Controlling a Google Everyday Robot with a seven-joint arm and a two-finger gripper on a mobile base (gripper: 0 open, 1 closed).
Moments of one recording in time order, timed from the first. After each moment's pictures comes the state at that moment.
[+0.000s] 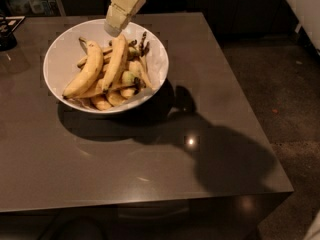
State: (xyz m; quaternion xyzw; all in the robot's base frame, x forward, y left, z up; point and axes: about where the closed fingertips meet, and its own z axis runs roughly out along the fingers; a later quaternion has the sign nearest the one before) arm 0.584 0.034 1.058 -0.50 0.83 0.03 0.25
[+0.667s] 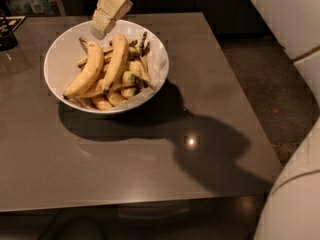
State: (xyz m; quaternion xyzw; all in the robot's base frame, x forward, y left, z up) arm 0.599 0.055 1.038 -0.47 0.85 0.05 0.22
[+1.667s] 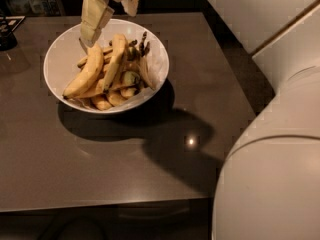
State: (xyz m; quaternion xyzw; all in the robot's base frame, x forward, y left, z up) arm 0.603 0.095 1.018 -0.48 0.86 0.06 0.19
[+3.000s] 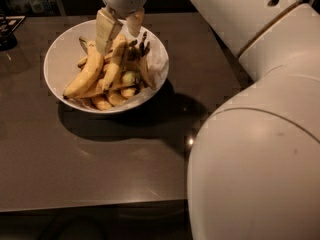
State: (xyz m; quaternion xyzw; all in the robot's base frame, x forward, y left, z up) arm 0.628 0.088 0.973 -0.44 0.88 0.08 0.14
